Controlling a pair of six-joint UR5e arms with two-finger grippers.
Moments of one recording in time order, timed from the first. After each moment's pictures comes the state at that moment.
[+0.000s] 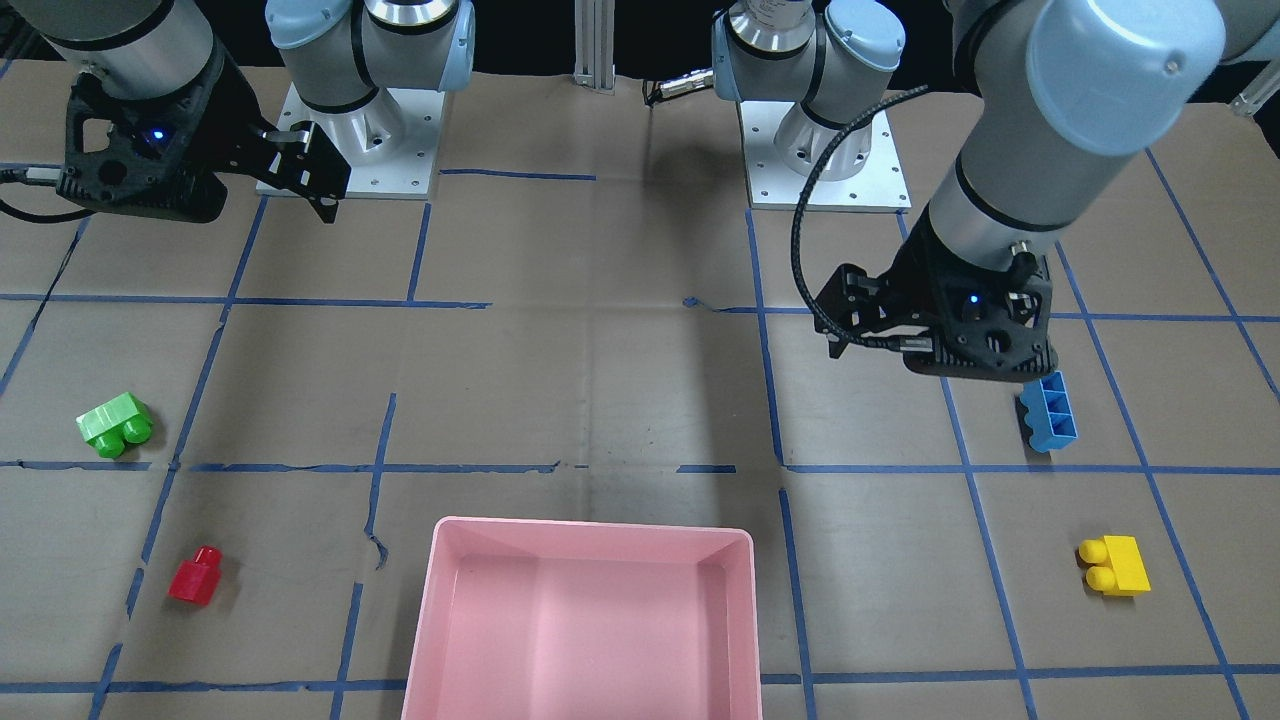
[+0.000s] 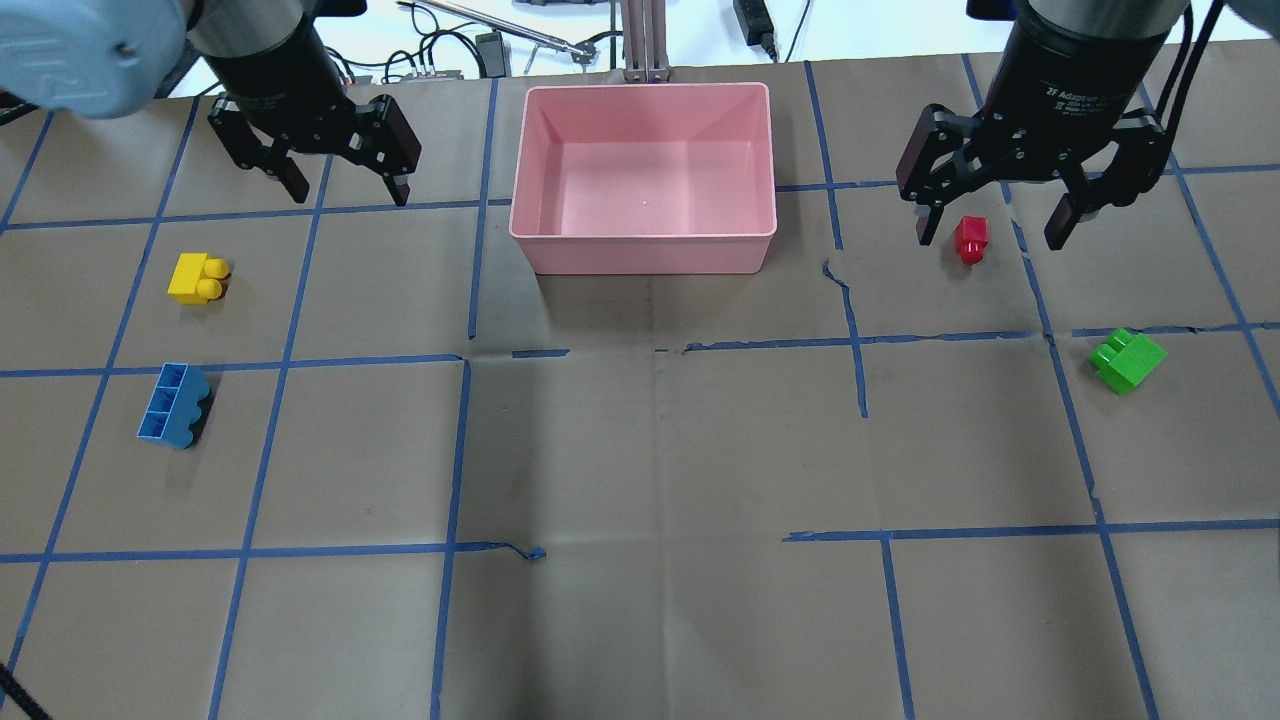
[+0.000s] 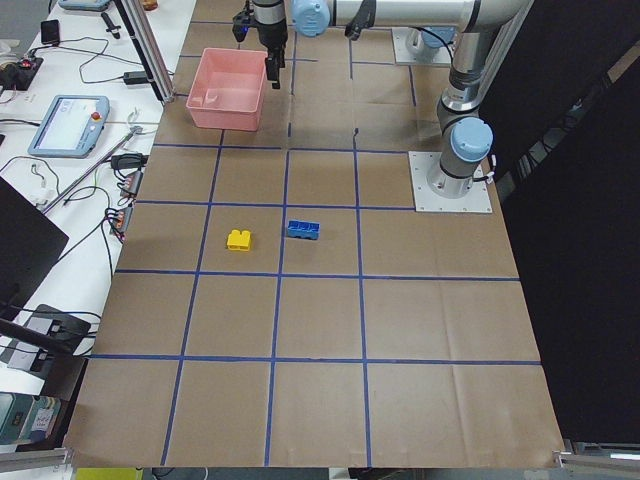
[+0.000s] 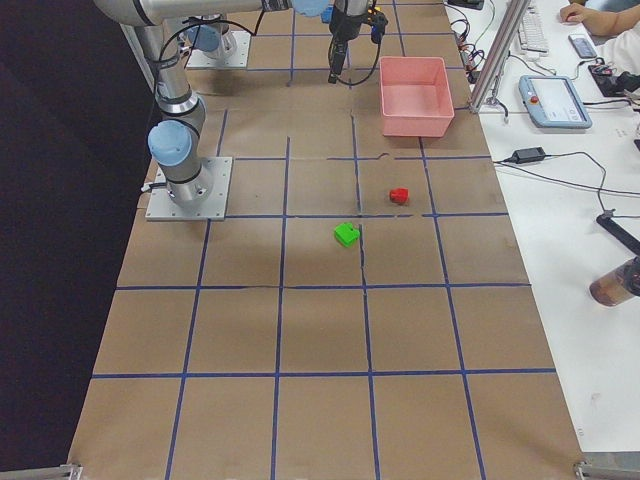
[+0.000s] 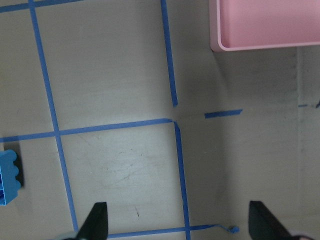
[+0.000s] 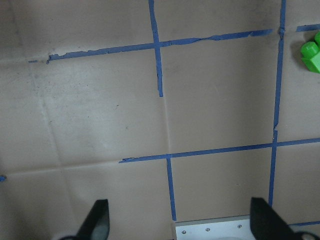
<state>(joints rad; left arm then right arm) -1.56 -1.83 -1.34 -1.60 1.59 0.09 1.54 -1.53 1.42 -1.29 -1.57 0.08</state>
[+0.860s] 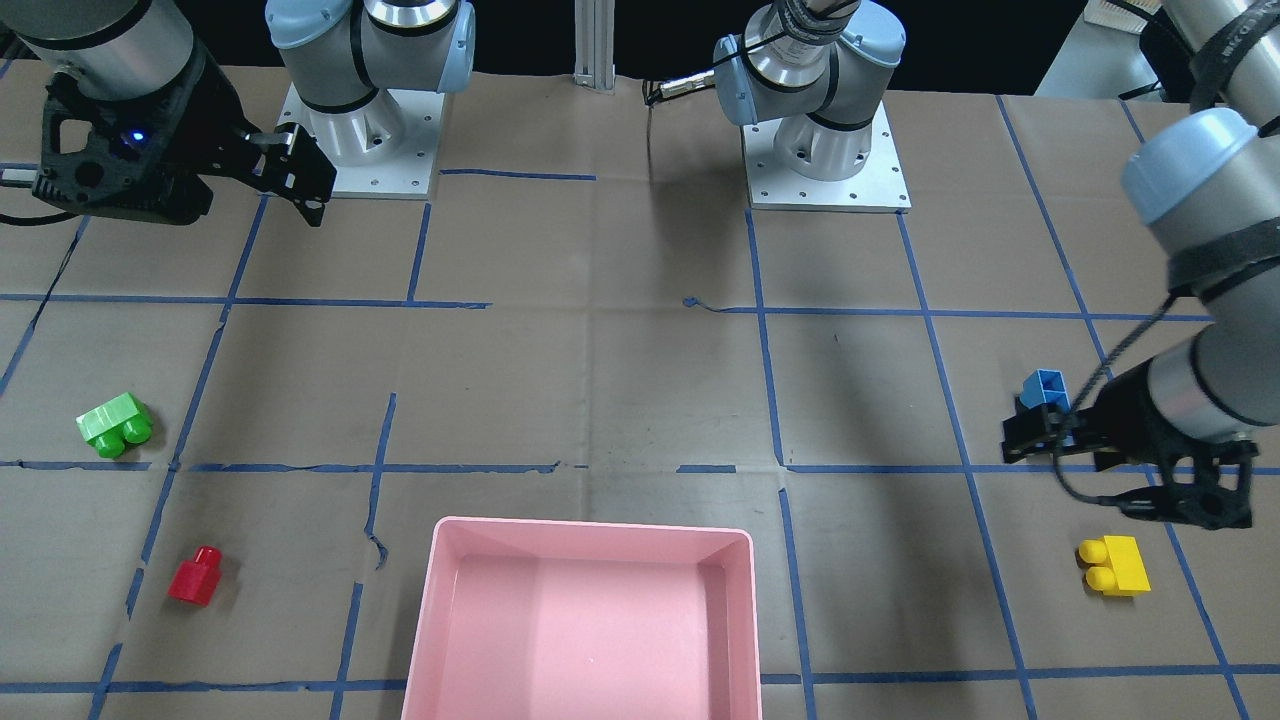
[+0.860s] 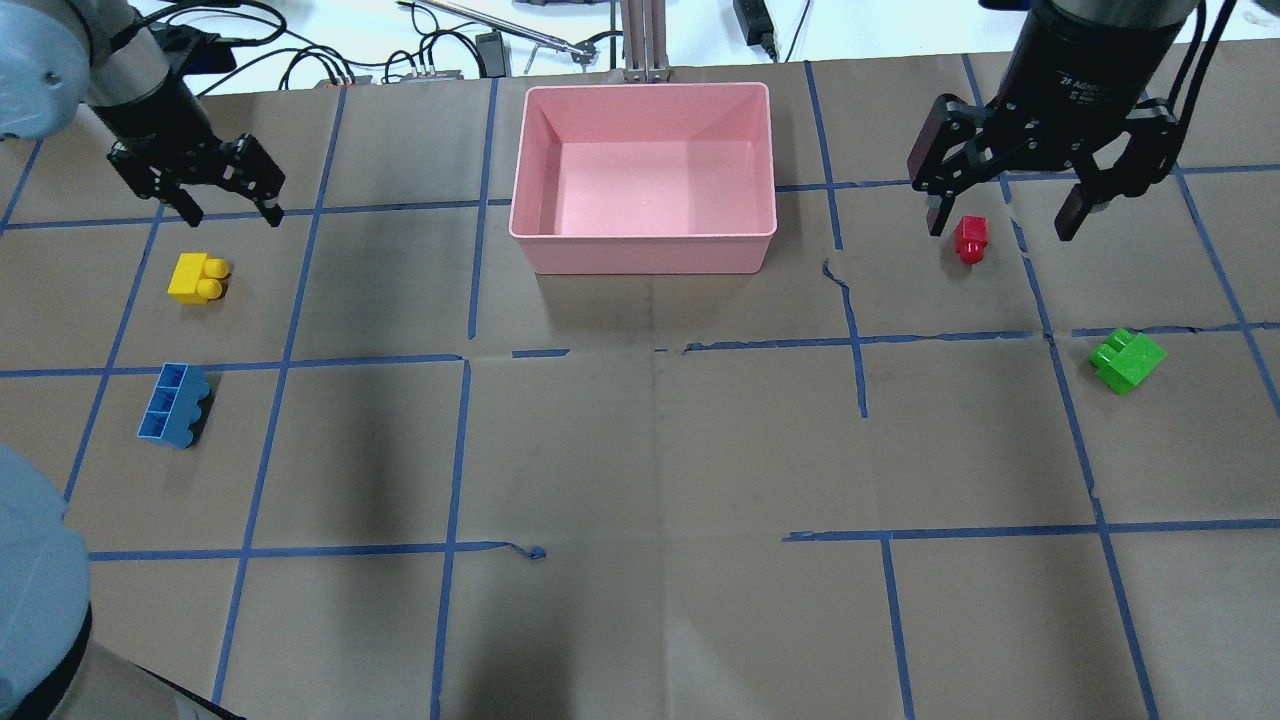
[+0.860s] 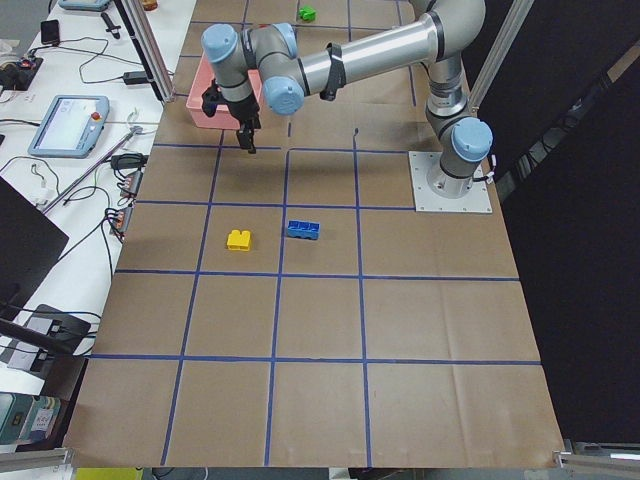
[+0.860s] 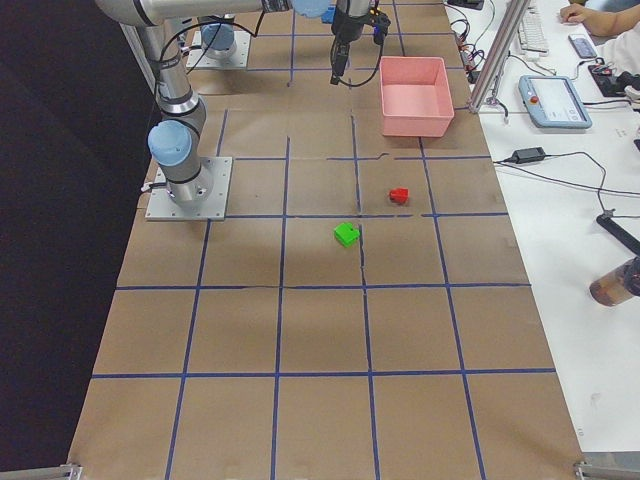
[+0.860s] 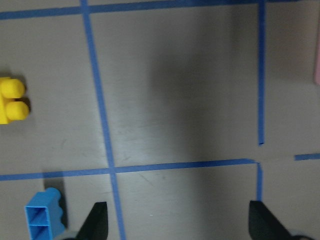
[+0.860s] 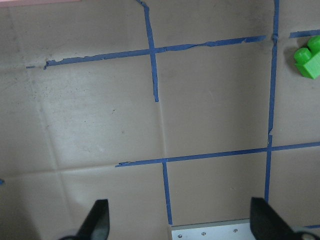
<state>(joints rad) -1.20 -1.96 -1.41 -1.46 1.60 0.49 1.50 -1.52 1.41 -1.29 -1.57 0.03</state>
